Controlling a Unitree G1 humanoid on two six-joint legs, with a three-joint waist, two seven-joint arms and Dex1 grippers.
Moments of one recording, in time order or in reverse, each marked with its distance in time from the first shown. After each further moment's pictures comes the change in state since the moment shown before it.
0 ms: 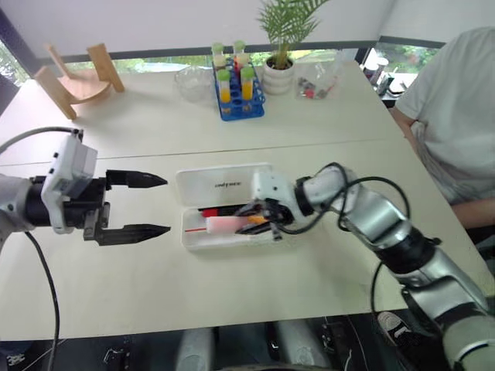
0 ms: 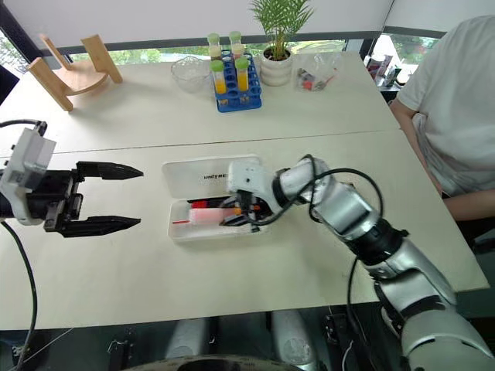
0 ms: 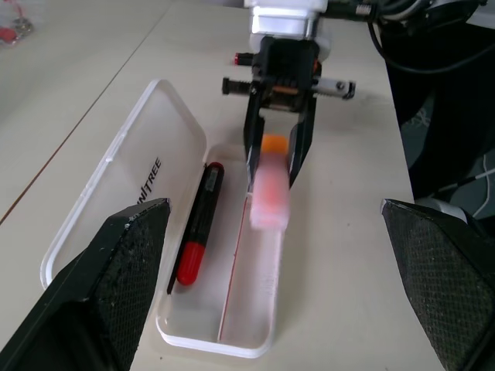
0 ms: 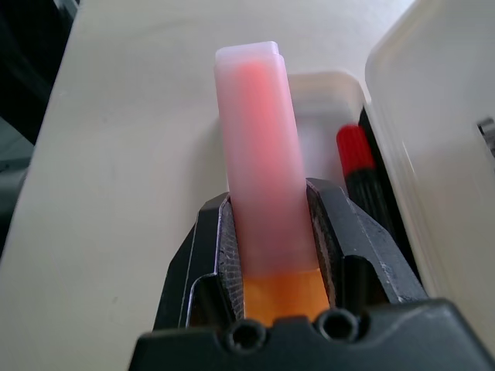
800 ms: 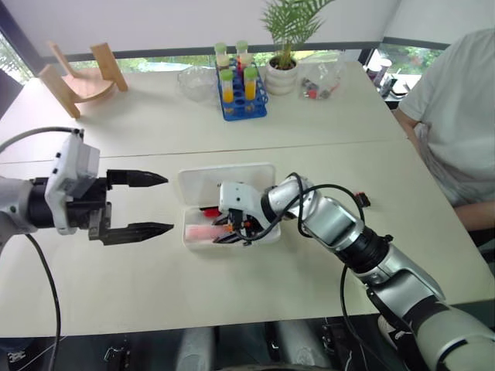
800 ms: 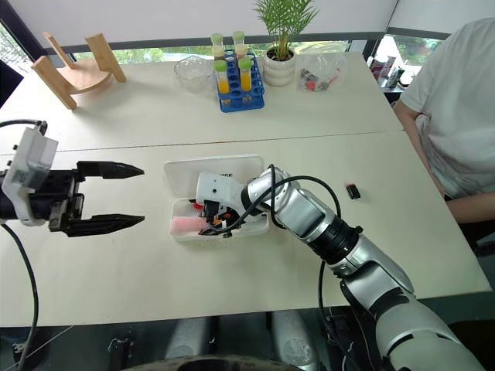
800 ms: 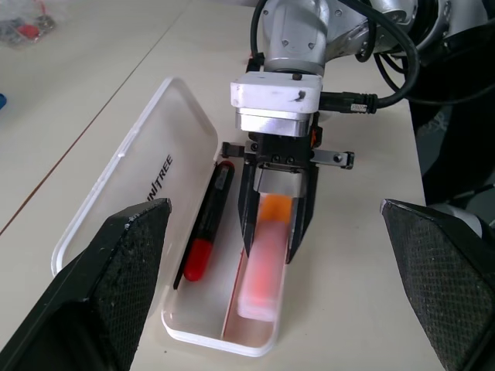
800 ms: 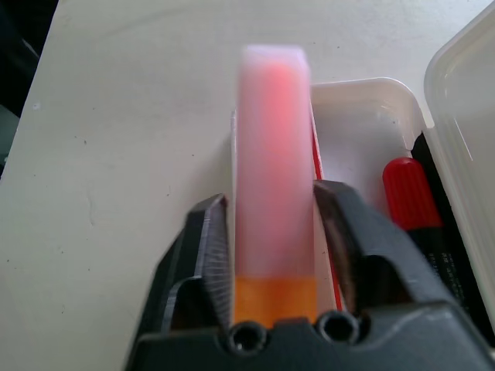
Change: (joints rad) left arm 0.013 0.000 0.013 -0.041 -0.017 0.031 0.068; right arm -0.014 0.129 0.059 0.116 -0.114 0.041 -0.014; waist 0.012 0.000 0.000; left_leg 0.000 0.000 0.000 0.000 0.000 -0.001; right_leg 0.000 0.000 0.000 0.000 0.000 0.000
